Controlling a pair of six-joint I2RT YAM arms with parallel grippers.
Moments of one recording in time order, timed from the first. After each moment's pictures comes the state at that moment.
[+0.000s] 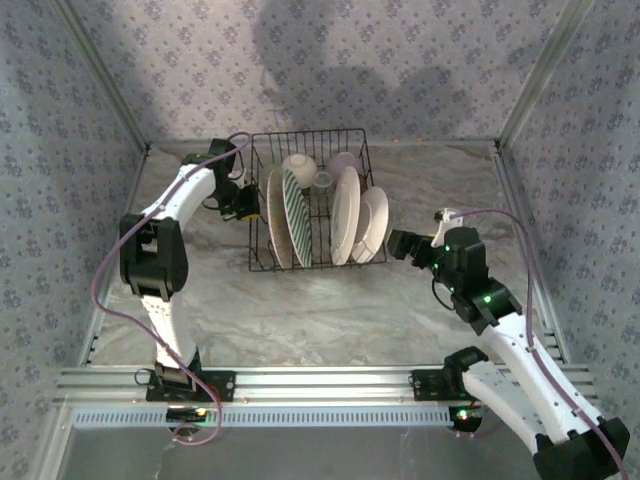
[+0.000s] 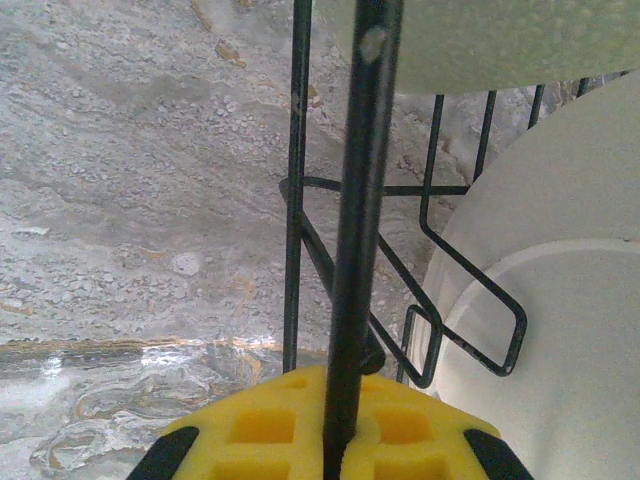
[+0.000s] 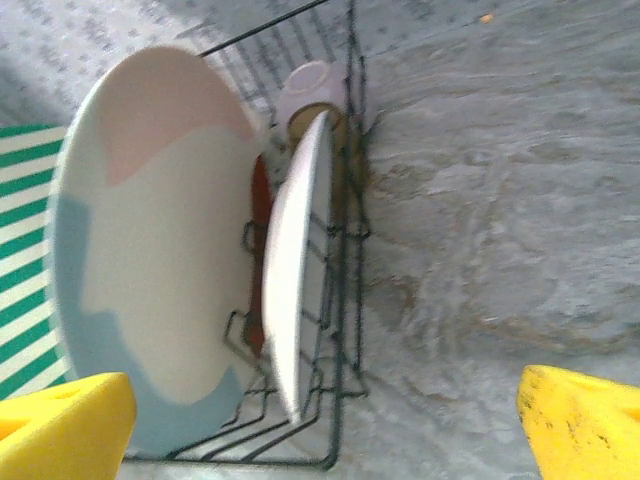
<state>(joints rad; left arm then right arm) -0.19 1.96 1.65 -1.00 0.33 -0.38 0.42 0.73 0.66 -0.36 0.01 0.48</state>
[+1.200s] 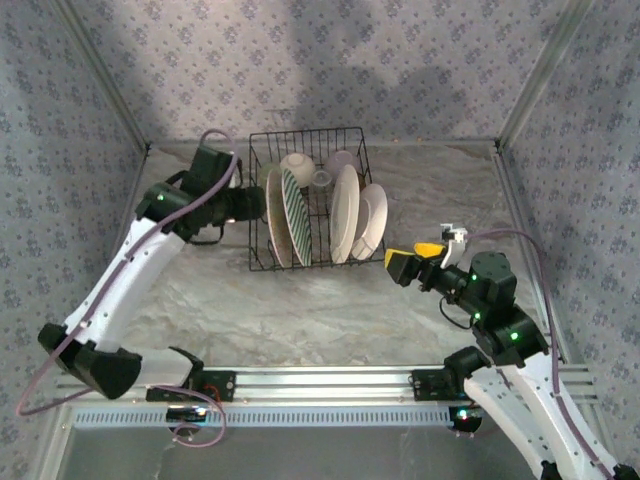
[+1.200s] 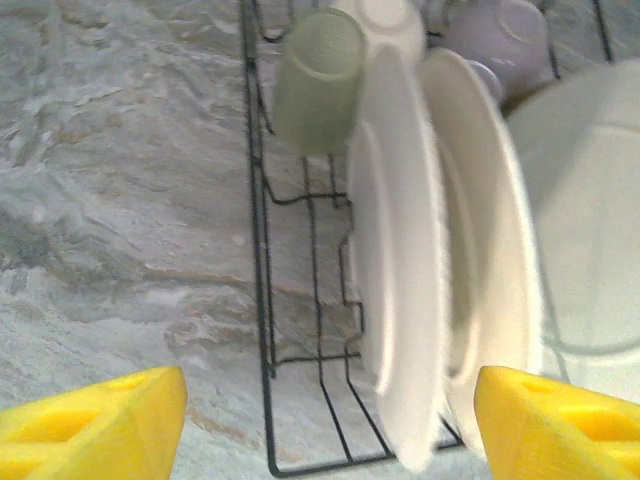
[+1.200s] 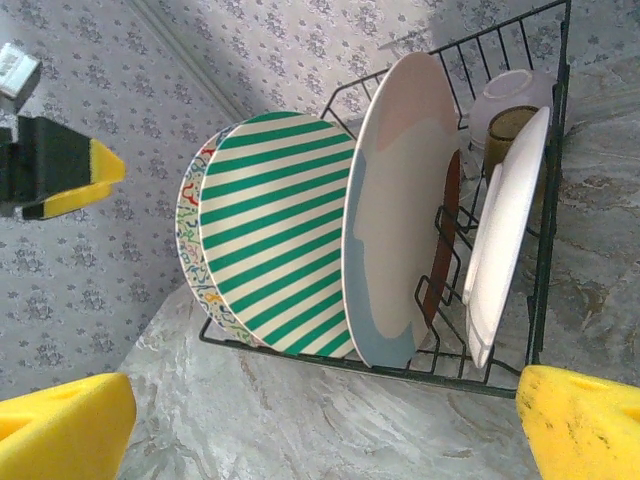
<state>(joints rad) -0.55 1.31 1.55 -1.09 -0.19 -0.51 0.42 0.47 0.66 -0.43 -0.29 0.51</state>
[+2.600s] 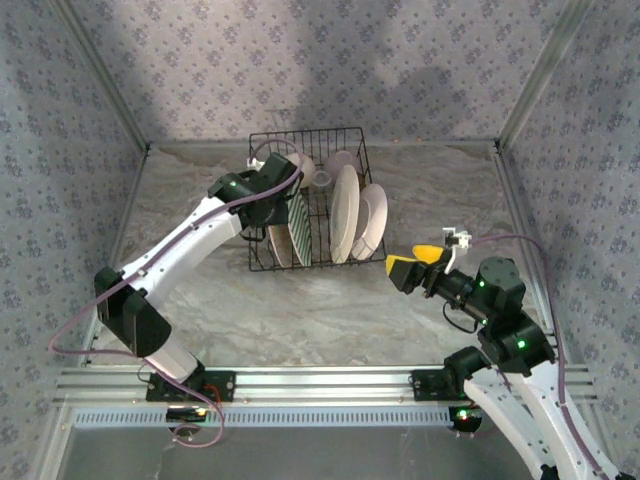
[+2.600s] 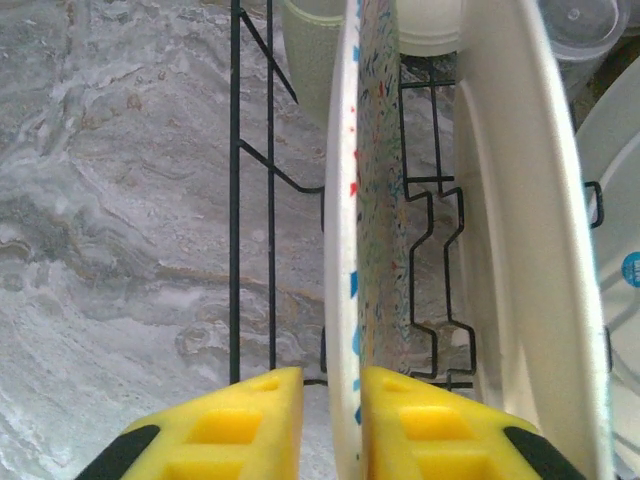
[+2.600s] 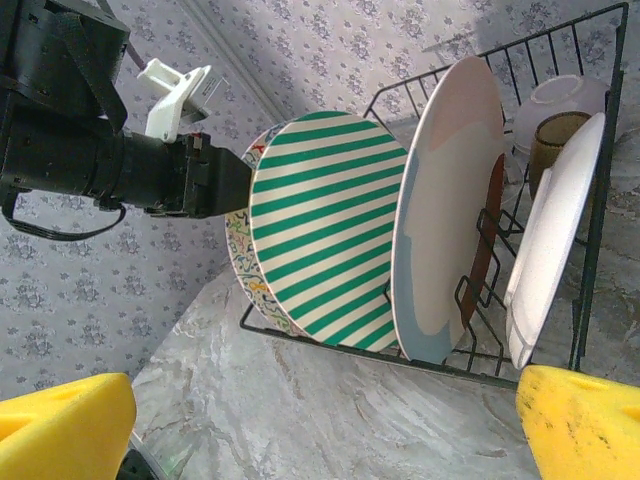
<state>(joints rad) -0.70 1.59 1.61 -1.10 -0.44 -0.62 0.42 0.43 0.68 -0.45 -0.36 0.51</state>
